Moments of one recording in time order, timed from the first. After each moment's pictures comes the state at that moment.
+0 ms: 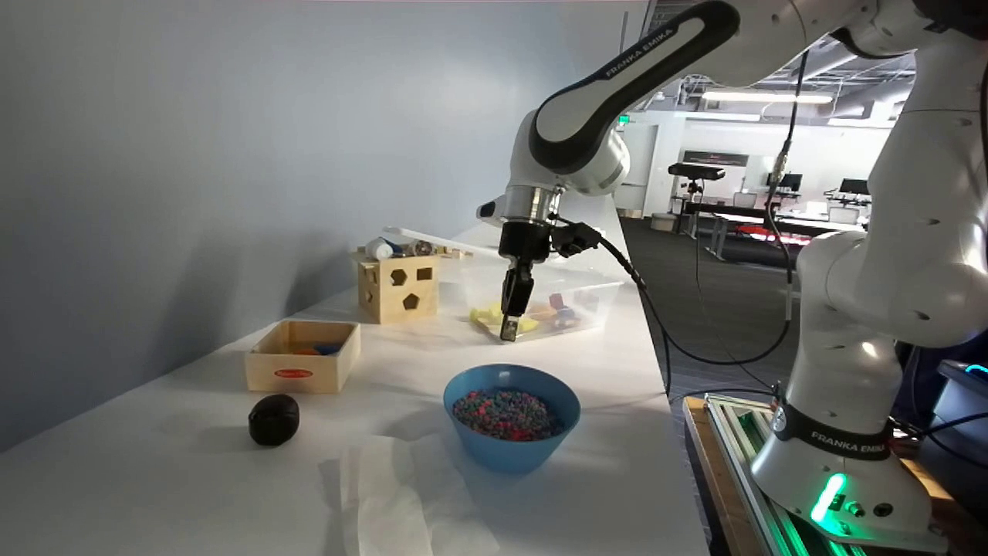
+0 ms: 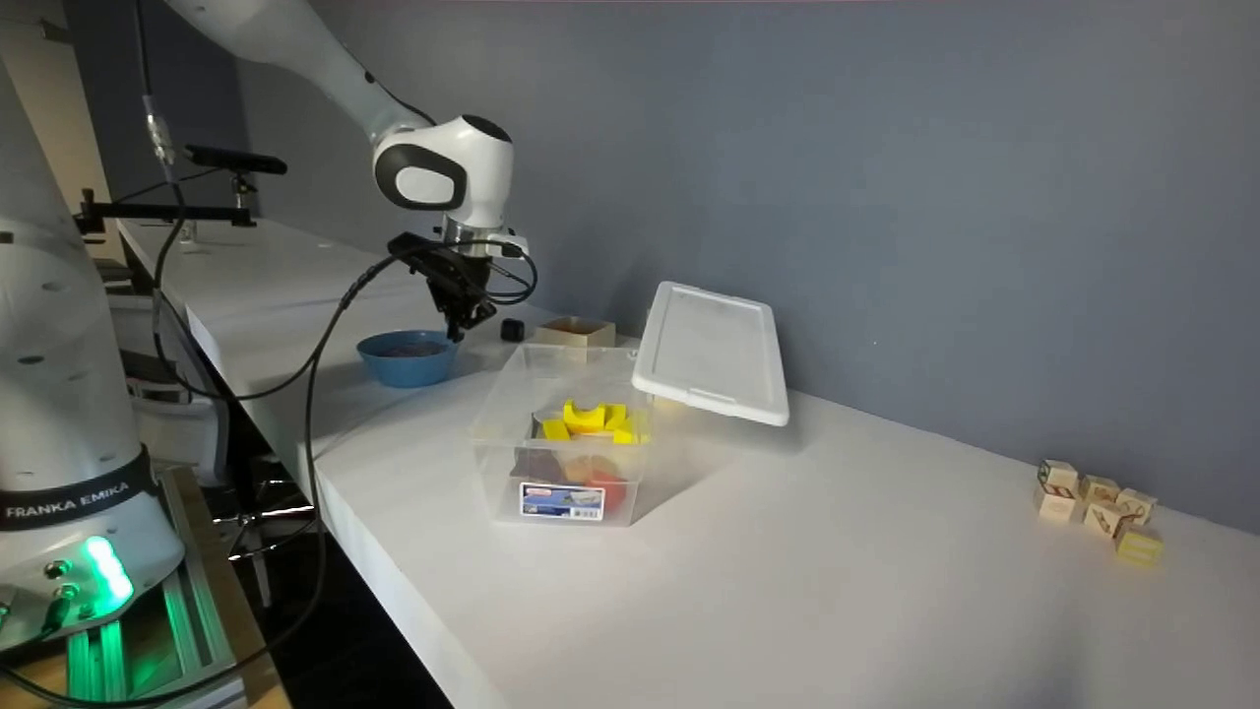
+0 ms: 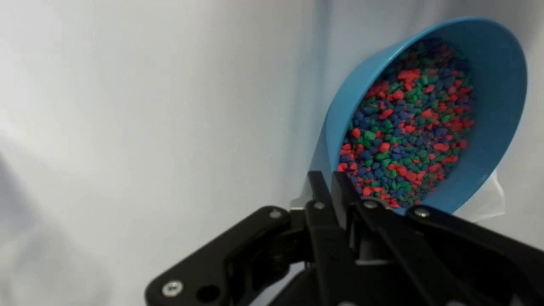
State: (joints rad) arm 0.02 -0.15 -0.07 -2.44 0.47 2.26 -0.68
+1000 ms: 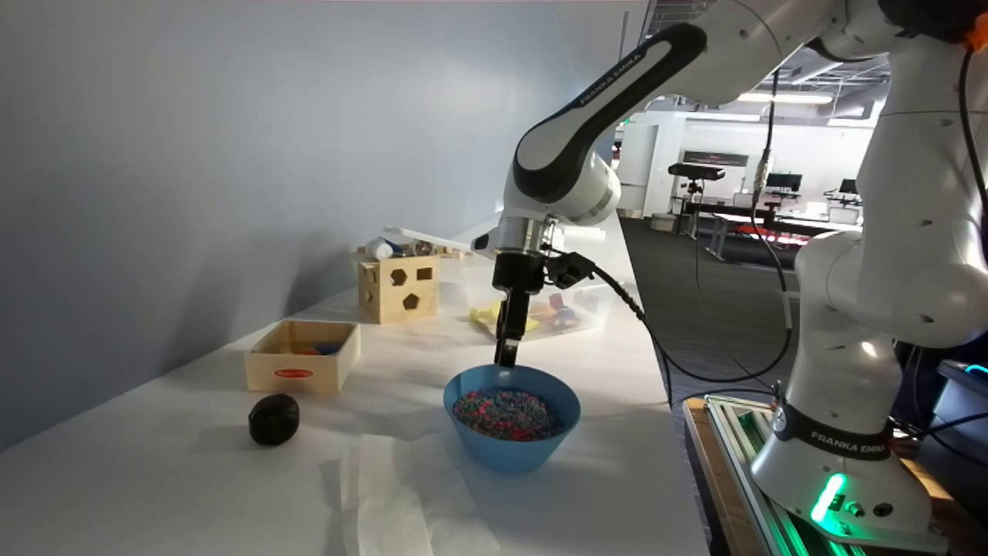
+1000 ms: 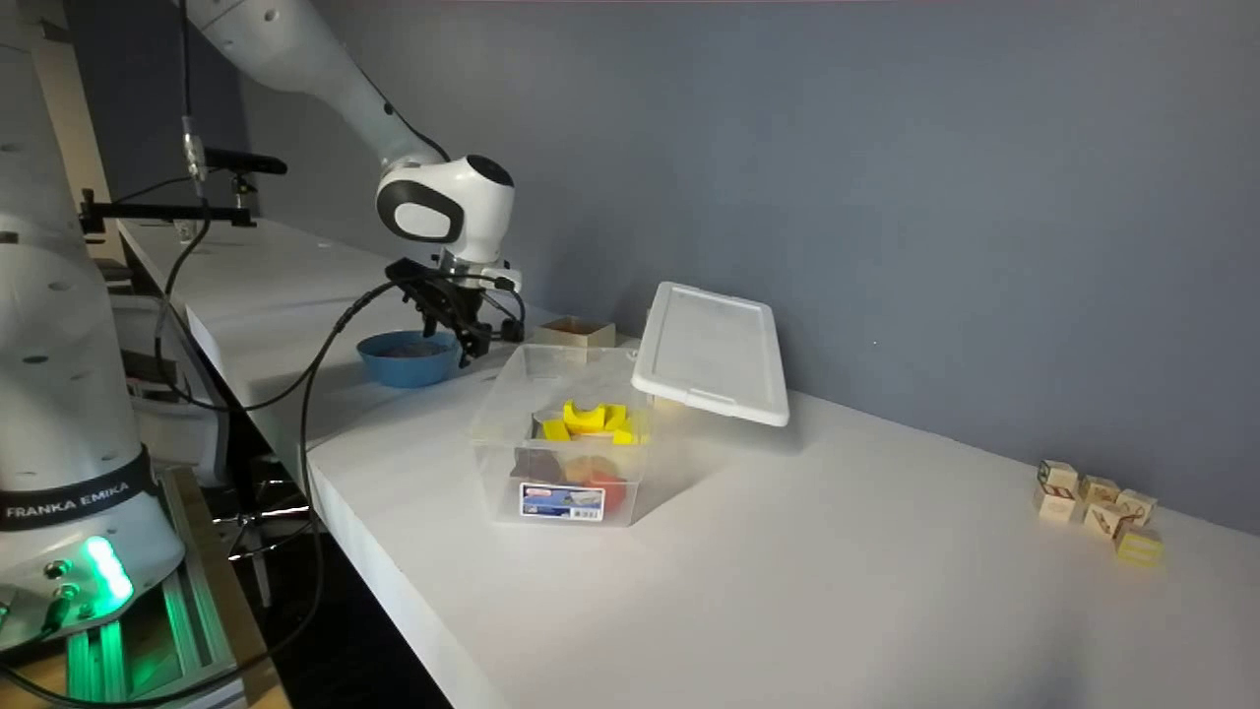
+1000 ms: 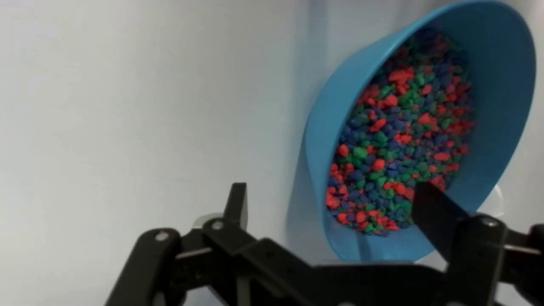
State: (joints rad) arm 0.05 -0.04 -0.05 -2.45 0.63 2.31 -0.73
